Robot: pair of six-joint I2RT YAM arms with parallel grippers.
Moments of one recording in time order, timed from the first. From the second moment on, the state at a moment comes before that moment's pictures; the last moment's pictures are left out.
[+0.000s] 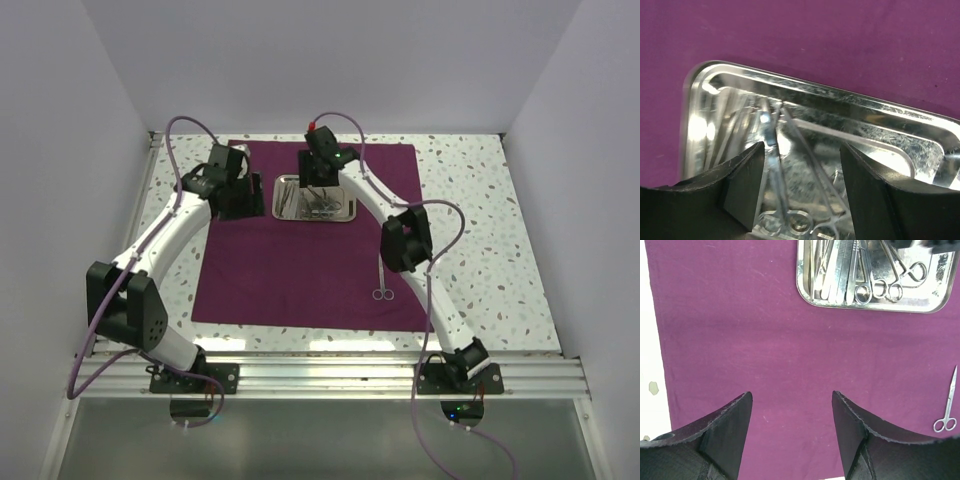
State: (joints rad) left arm -0.29 1.54 1.32 -0.72 -0.02 -0.39; right arm 0.56 2.68 2.61 -0.76 0.10 0.39
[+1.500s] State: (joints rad) left arm -0.24 1.58 1.32 -0.70 0.02 -0.36; right arm 0.47 2.66 2.49 -0.76 0.22 0.31
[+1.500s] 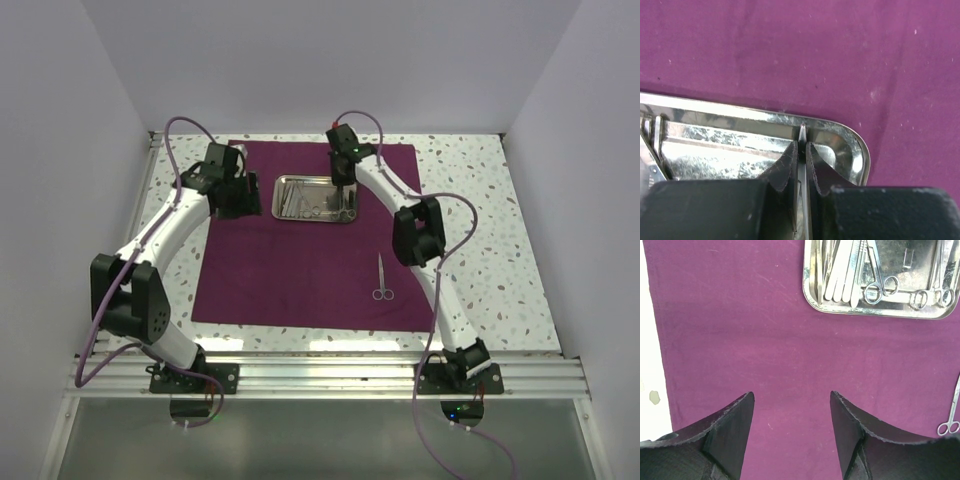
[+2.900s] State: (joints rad) left arm -0.26 1.93 1.72 -0.64 0.07 -0.36; right arm 0.44 1.81 1.24 -0.63 0.15 0.43
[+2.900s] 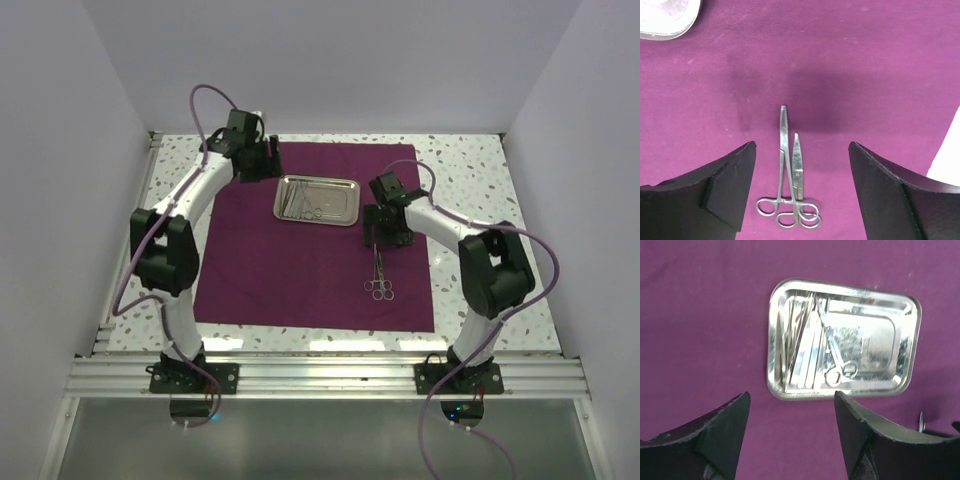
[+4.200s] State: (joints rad) left arm -0.34 2.48 2.14 -0.57 0.02 -0.39; right arm 0.42 1.60 1.26 -0.84 0.27 0.30
